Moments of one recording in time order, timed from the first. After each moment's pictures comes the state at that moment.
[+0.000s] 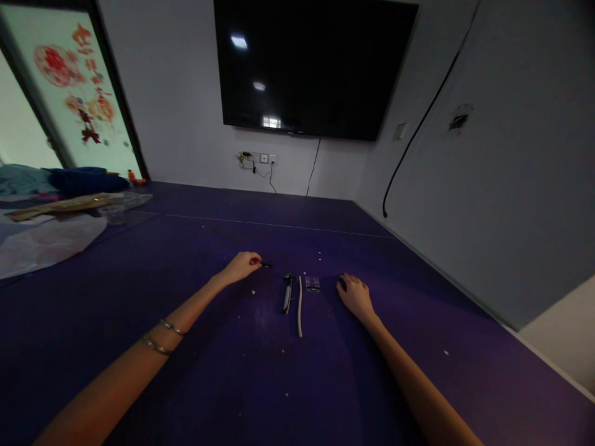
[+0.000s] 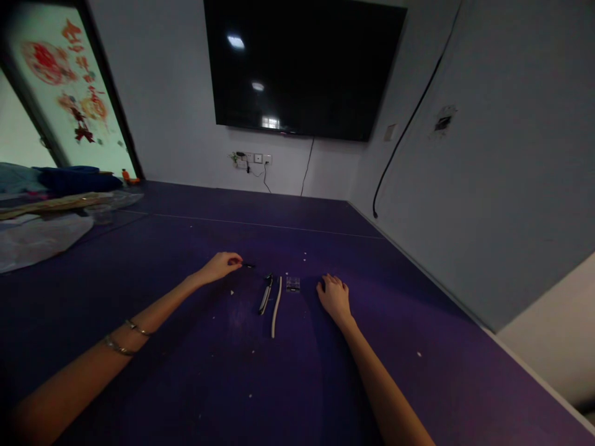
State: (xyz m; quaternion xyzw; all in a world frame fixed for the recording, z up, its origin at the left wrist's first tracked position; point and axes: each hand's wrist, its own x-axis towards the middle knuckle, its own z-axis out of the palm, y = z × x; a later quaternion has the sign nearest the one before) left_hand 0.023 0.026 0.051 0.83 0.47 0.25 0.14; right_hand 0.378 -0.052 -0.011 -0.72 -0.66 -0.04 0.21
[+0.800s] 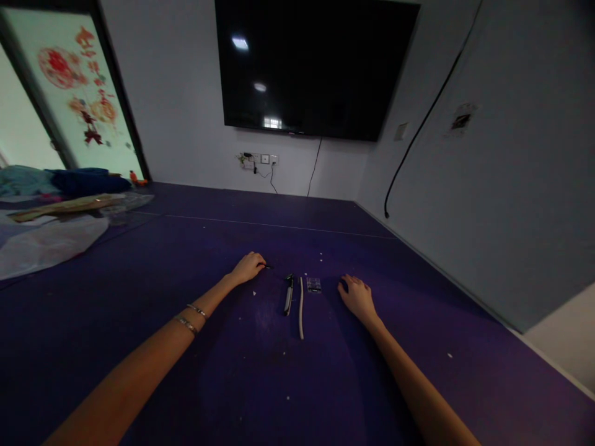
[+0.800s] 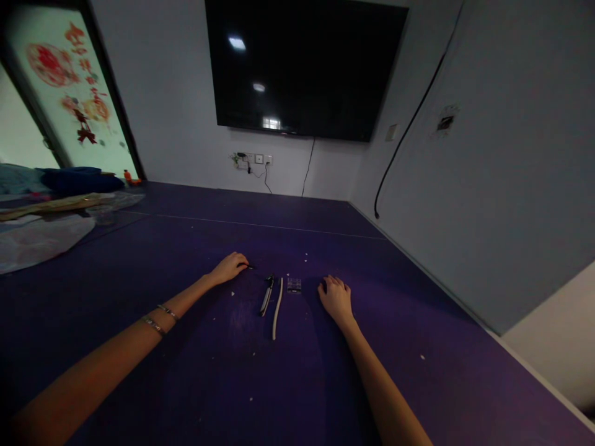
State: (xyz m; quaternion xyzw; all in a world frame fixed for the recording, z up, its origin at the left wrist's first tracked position) left_hand 0.030 0.064 0.011 0.88 0.42 0.20 0.00; right_hand 0.377 -0.053 -0.009 -0.72 -0.66 -0.05 0.20
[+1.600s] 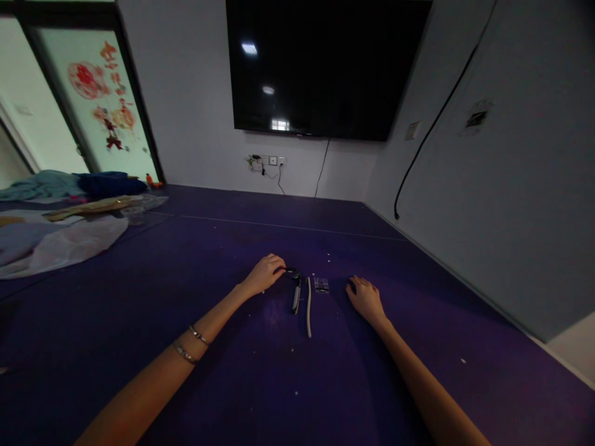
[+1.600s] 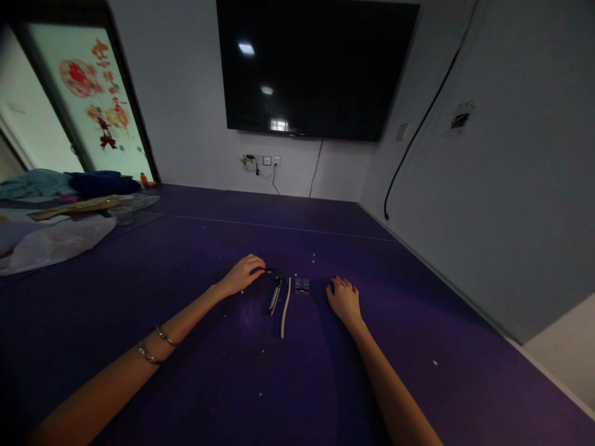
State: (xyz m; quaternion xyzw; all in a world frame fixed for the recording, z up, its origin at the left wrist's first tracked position) left_hand 0.060 -0.006 0.043 0.89 0.34 0.30 0.00; right_hand 0.377 -0.054 -0.010 -0.72 -0.66 -0.05 0.20
